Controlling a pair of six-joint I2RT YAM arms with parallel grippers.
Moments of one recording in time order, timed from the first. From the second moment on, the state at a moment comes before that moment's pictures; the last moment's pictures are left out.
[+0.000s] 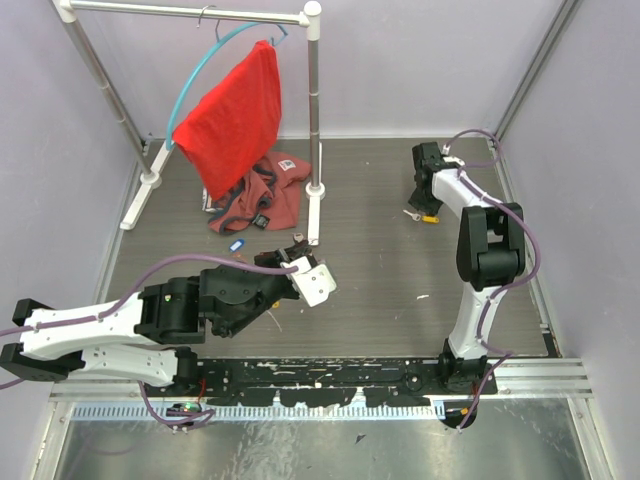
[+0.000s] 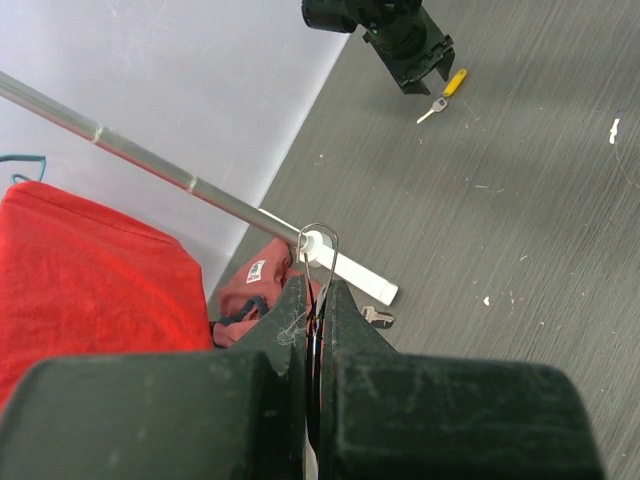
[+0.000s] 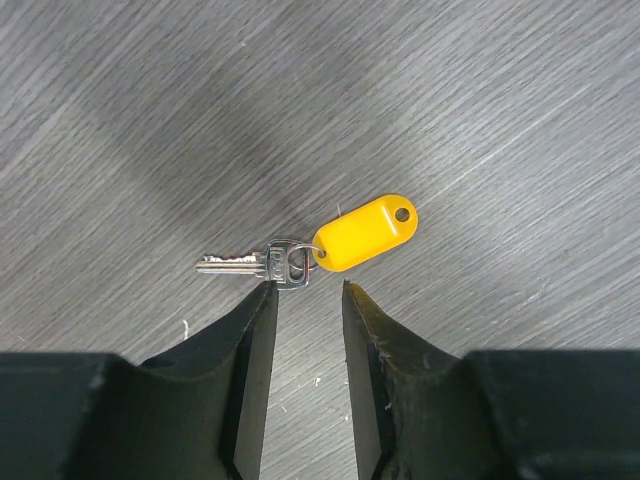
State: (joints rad) left arm -1.50 1.03 1.22 -0.39 -0.70 0.56; right arm 0.10 1.97 1.47 -0.62 0.36 0.67
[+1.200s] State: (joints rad) left arm -1.50 1.02 1.22 -0.39 -0.71 0.56; right arm 0.10 2.06 1.54 -0.68 0.36 0.77
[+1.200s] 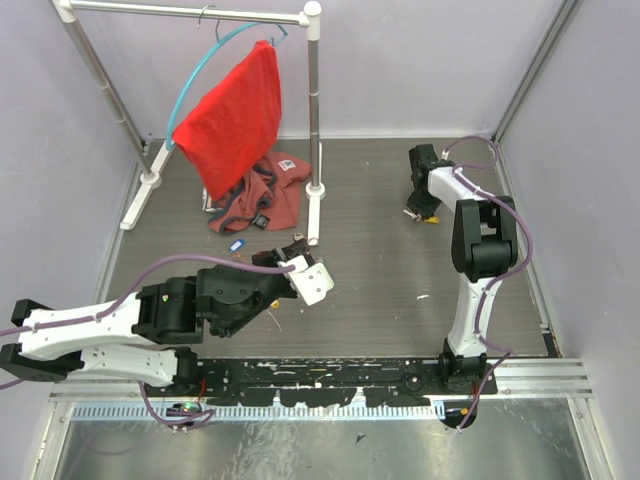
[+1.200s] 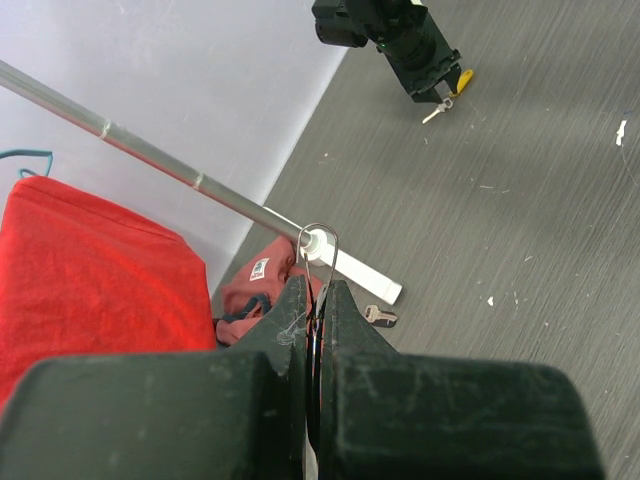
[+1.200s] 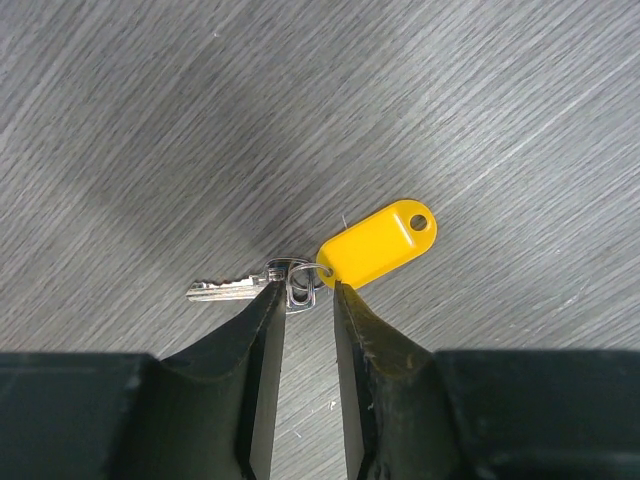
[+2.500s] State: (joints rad) left arm -1.50 1.02 1.22 -0.40 -0.71 0.56; right arm 0.10 2.07 1.53 -0.65 0.37 0.70
